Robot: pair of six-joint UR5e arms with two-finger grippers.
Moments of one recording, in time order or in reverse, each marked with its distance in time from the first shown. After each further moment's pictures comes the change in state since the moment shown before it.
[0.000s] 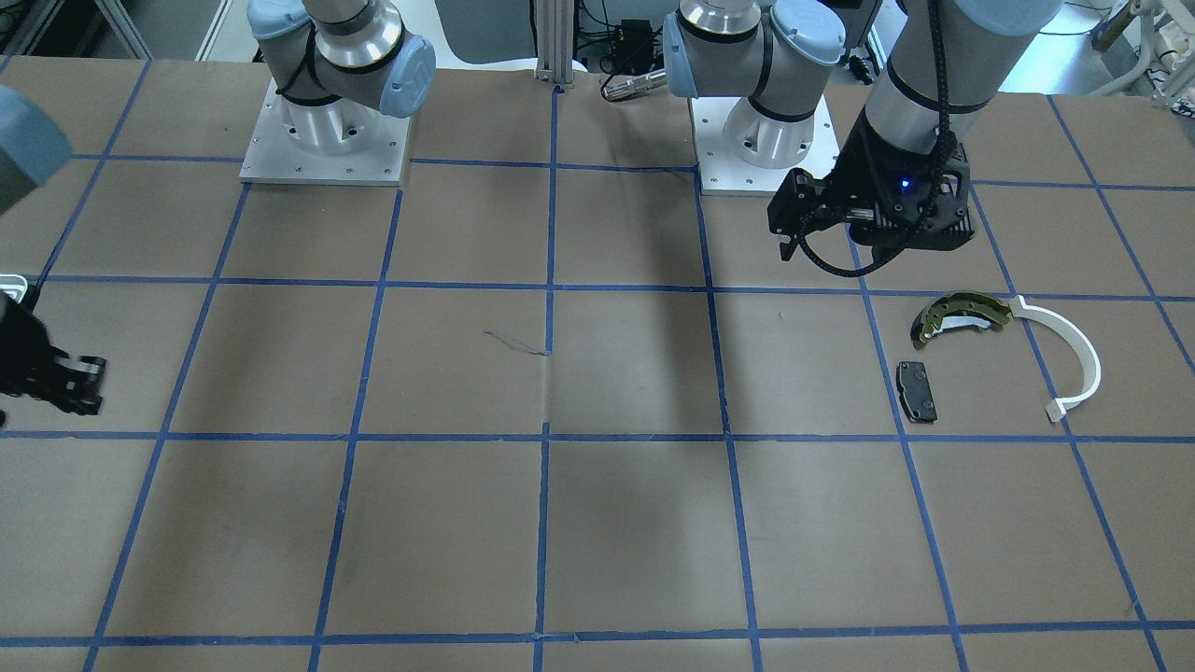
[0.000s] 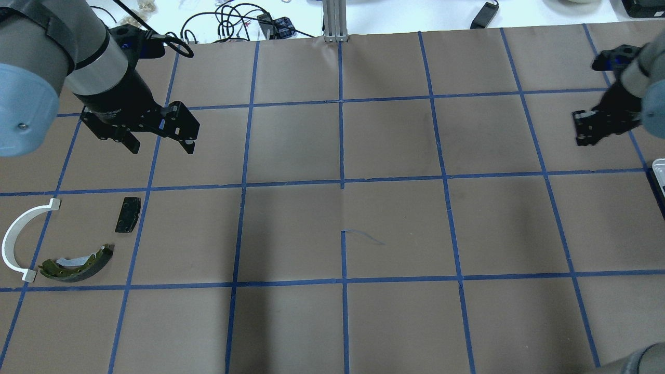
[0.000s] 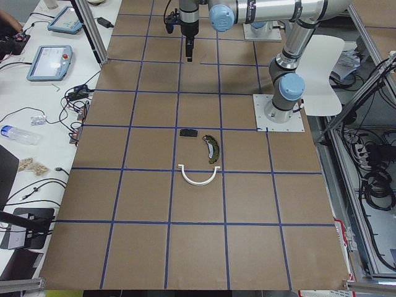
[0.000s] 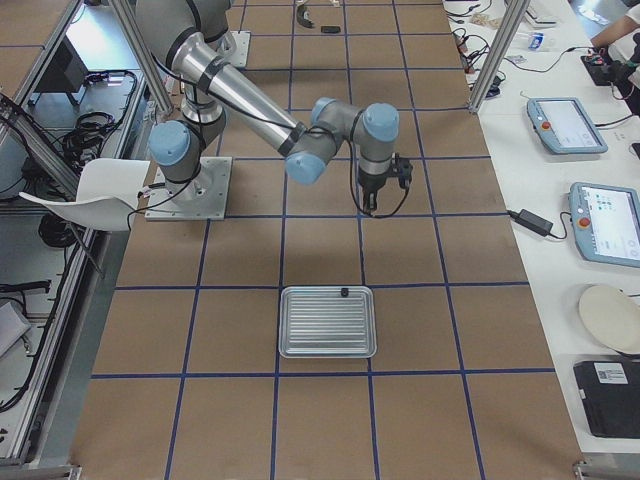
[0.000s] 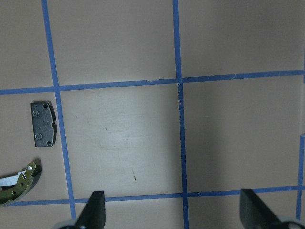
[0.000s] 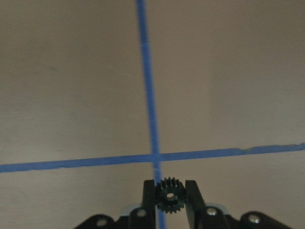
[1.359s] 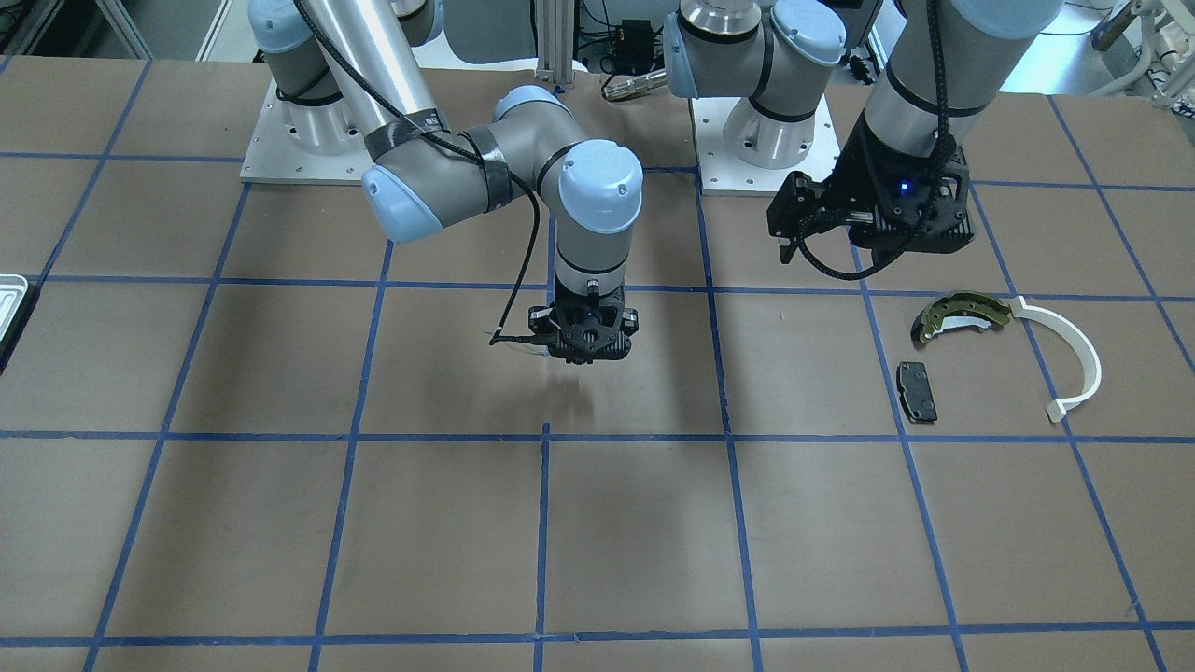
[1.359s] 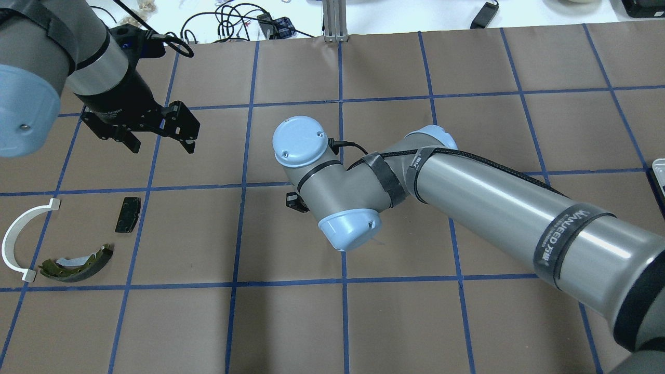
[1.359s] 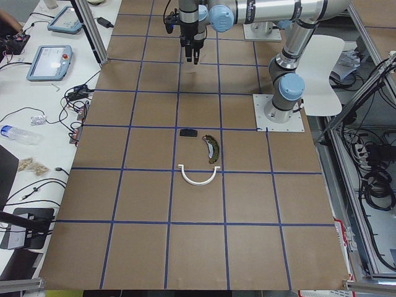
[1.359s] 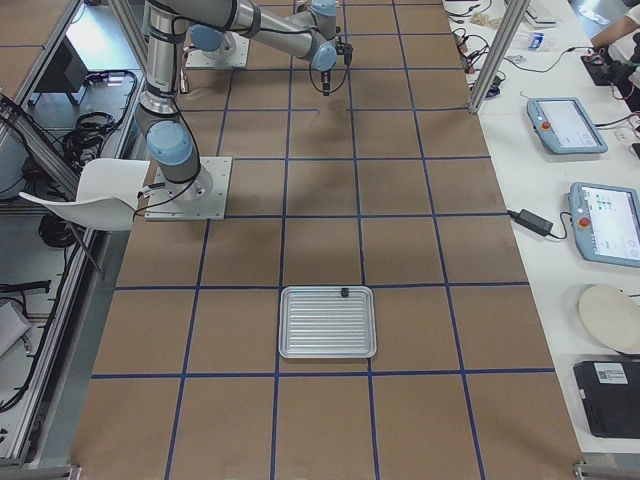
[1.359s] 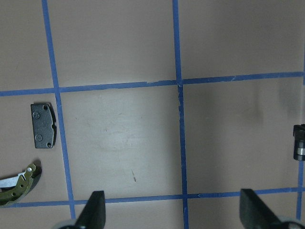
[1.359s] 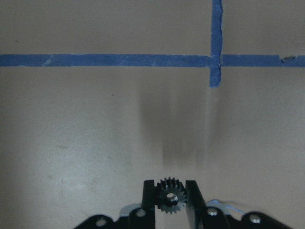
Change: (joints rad) left arm 0.000 0.001 -0.003 0.009 0.000 -0.001; right arm 0.877 0.188 -0.010 -0.169 -0.020 0.787
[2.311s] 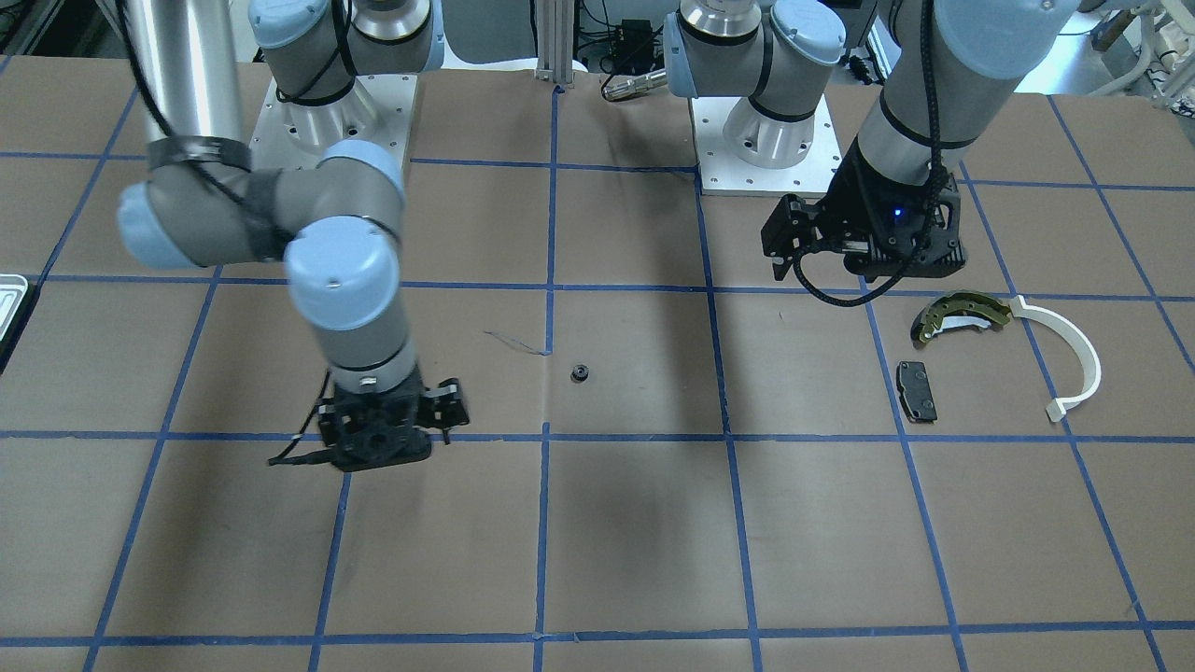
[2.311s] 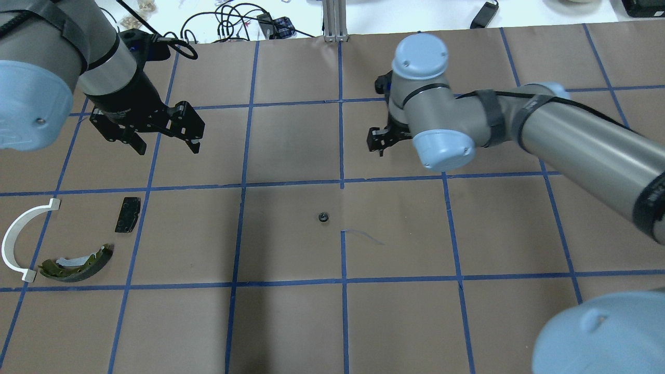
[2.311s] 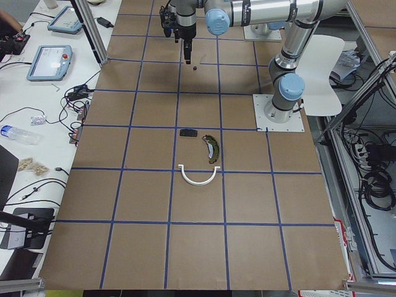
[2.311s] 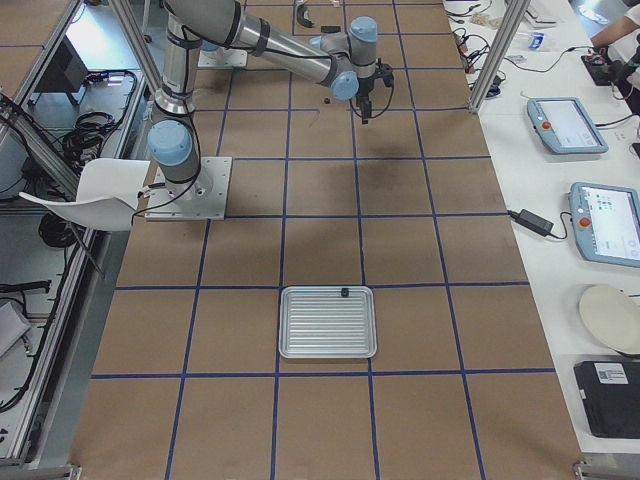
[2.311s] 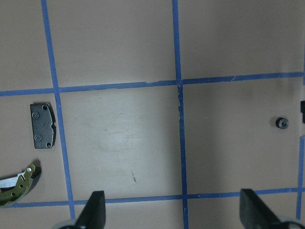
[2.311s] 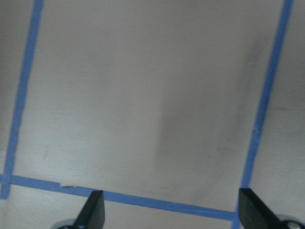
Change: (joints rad) left arm -0.011 -0.050 0.000 0.018 -0.009 -0.058; right arm -0.445 -0.054 -0.031 0.002 0.048 -0.647
